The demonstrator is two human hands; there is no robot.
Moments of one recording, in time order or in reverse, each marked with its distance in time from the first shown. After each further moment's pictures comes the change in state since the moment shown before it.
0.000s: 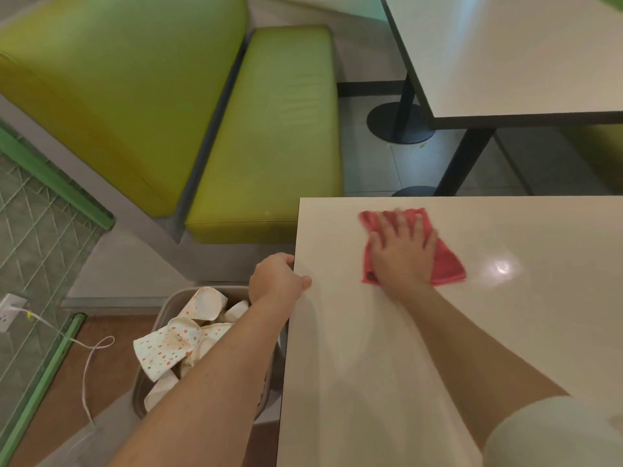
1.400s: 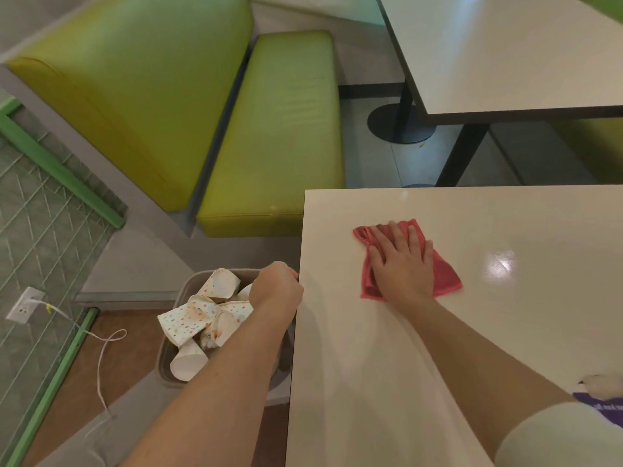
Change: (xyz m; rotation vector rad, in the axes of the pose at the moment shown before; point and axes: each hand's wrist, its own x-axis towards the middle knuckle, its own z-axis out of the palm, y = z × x) left_hand -0.044 -0.018 -0.006 0.199 -0.018 -0.046; right_hand -0.062 0.013 0.002 0.004 -0.011 -0.088
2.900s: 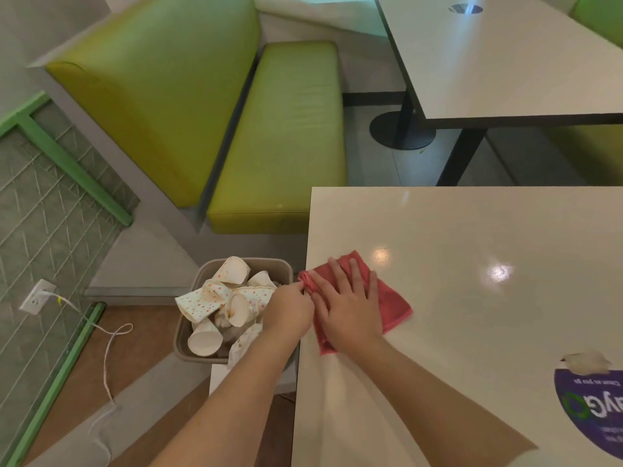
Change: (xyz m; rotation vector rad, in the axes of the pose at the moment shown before) left_hand -0.065 -0.025 0.011 -0.284 -0.065 0.073; right_hand -0.105 -0.070 0.018 -0.003 -0.064 -0.282
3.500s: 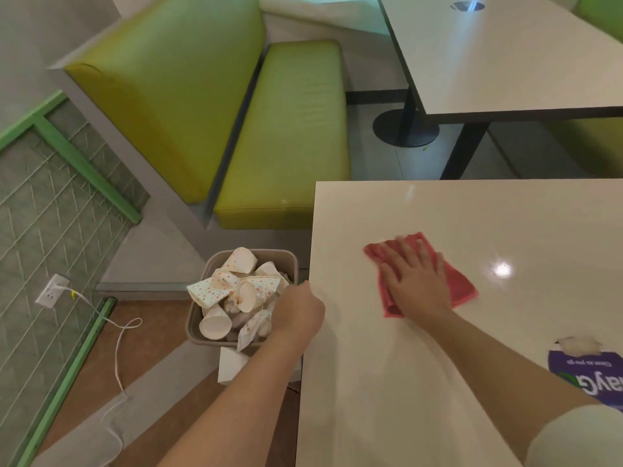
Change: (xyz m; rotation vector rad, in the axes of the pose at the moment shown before) left_hand -0.018 -0.010 0.010 0.221 0.012 0.054; right_hand 0.003 0.104 -0.028 0.005 0.043 0.182
